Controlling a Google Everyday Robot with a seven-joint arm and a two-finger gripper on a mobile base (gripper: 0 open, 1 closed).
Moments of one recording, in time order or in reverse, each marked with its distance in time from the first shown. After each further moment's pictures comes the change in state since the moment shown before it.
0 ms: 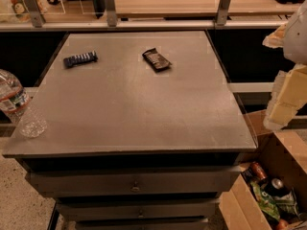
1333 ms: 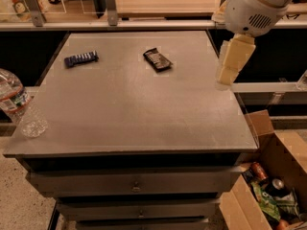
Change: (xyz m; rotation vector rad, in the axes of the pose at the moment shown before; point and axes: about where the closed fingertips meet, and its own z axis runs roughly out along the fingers) arm -0.085 -0.073 0.034 0.030 -0.094 -0.165
